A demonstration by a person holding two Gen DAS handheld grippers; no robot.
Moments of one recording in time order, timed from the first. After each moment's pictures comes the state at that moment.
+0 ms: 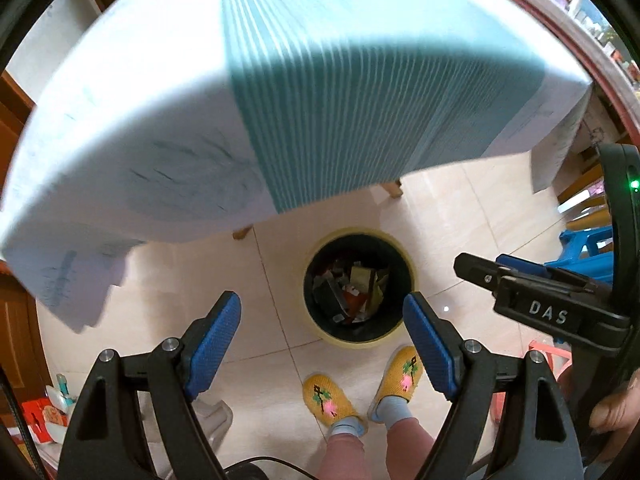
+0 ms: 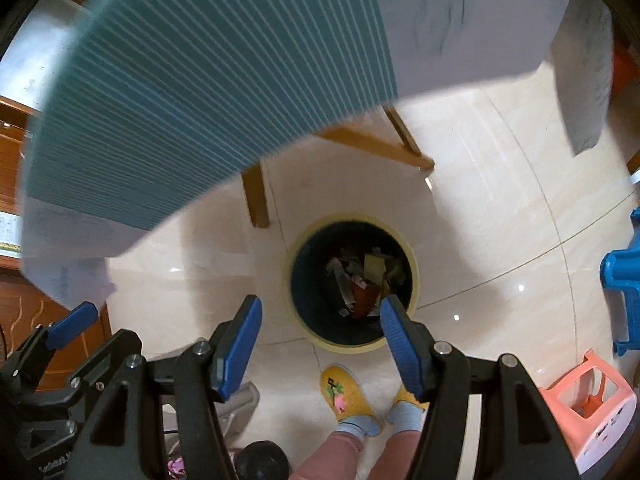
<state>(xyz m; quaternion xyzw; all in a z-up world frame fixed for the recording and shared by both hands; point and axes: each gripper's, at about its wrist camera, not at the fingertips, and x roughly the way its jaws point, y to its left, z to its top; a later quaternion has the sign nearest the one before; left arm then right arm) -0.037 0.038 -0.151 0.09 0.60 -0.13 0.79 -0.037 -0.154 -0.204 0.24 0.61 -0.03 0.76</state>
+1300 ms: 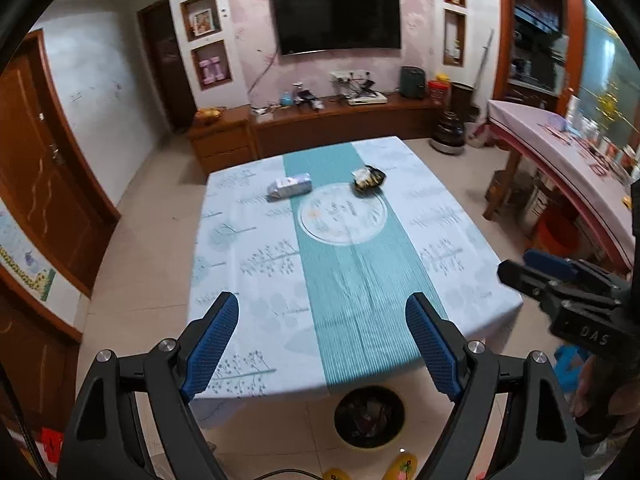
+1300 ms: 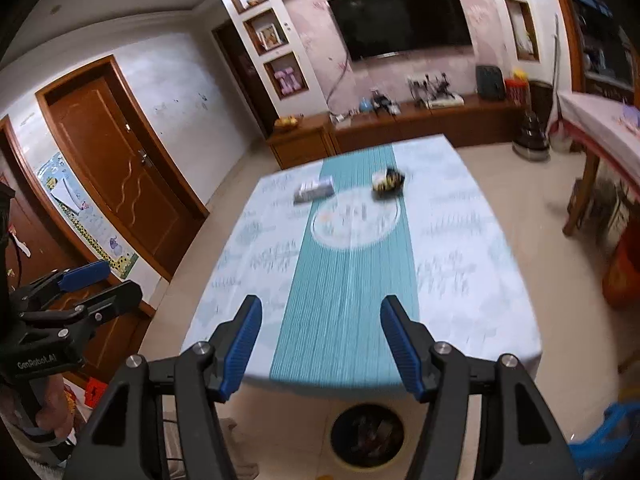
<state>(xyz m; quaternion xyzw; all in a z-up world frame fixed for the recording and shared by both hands) 0.014 0.031 0.192 0.07 0.40 -0.07 0.91 0.016 -0.186 0.151 0.13 0.37 0.09 0.92</state>
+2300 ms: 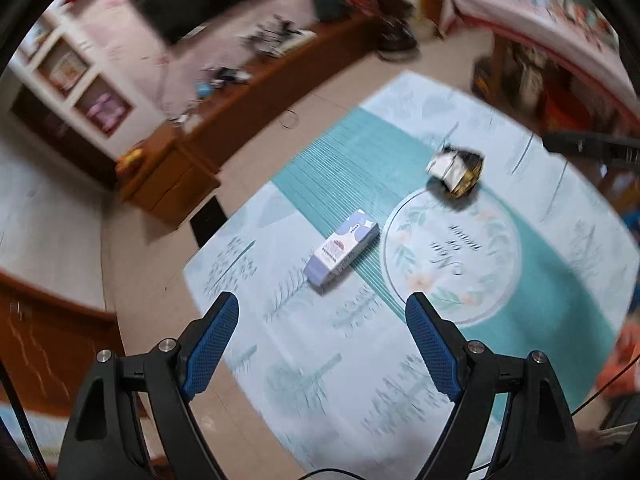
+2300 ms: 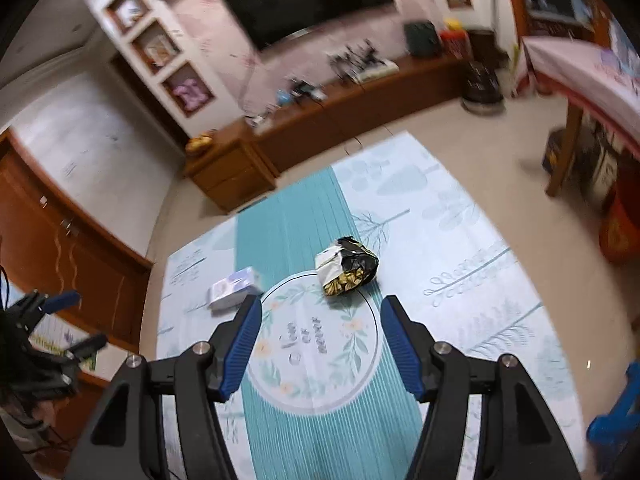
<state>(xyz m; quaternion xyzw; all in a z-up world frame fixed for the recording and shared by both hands) 0.424 0.060 0.091 0.31 0.47 -0.20 0.80 0.334 -0.235 0.081 0.23 0.42 -0.05 0.87</state>
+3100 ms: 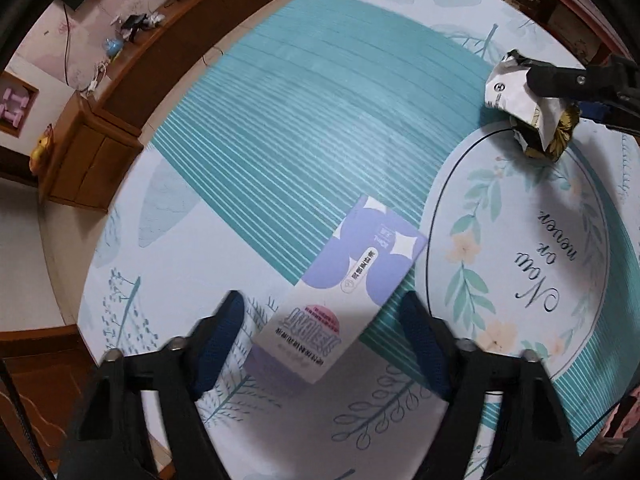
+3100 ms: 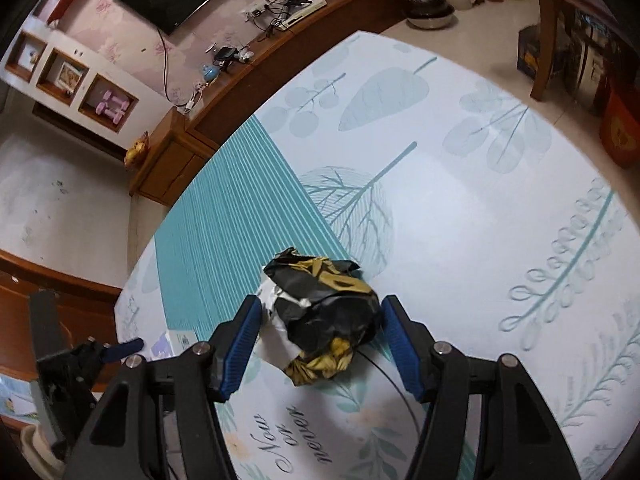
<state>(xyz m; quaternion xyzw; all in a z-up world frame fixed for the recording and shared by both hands) 0.548 0.015 -0.100 0.32 0.59 -0.26 0.69 0.448 -0.260 -0.057 0.36 0.48 -0.11 0.79</state>
